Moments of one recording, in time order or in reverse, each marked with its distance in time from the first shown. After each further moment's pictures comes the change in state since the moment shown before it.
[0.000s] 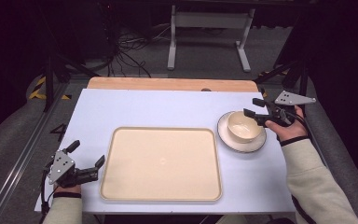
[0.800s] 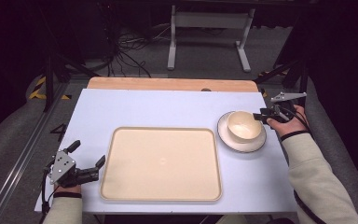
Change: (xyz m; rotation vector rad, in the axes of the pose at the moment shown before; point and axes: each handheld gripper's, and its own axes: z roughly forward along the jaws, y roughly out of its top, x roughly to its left) left arm -0.001 0.000 0.001 0.009 0.000 0.008; right arm -0.032 -0.023 0.013 0.371 -0.179 0.131
